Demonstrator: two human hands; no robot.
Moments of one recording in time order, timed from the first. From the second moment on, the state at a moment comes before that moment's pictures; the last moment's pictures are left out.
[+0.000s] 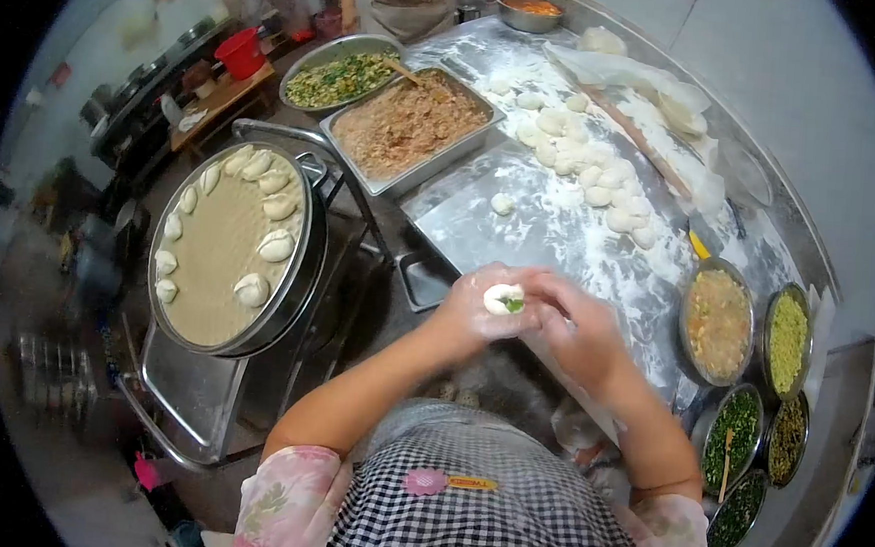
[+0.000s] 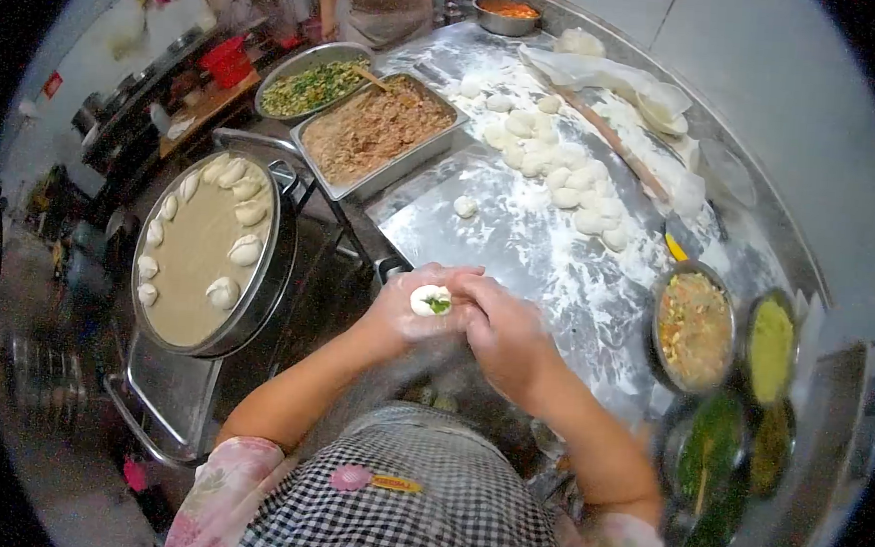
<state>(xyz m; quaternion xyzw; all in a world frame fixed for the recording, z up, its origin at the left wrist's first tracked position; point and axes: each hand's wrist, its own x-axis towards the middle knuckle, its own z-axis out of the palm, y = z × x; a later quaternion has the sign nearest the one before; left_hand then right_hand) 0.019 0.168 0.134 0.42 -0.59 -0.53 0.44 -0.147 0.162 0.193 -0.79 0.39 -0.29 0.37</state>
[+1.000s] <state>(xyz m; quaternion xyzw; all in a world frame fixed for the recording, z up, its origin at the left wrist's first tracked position) 0.136 0.255 0.054 0.53 -0.27 -0.58 0.56 -0.101 0.142 0.110 -0.59 0.45 -0.24 0.62</state>
